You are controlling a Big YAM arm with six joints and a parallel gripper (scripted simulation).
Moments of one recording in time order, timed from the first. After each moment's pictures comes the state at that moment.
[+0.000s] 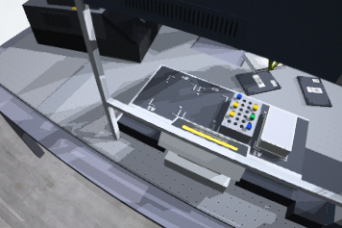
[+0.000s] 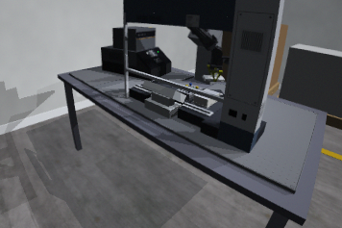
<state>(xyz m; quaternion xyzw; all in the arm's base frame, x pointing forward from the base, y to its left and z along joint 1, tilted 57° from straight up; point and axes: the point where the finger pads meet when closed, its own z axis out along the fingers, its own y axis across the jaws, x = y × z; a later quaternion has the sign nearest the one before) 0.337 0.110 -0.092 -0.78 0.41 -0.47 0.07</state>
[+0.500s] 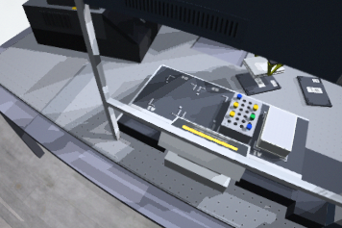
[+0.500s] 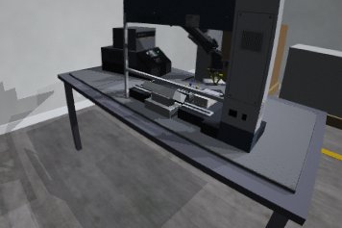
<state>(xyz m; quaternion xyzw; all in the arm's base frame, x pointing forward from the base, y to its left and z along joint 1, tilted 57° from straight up) 0.355 0.108 -0.105 -0.78 0.41 -0.47 0.07</state>
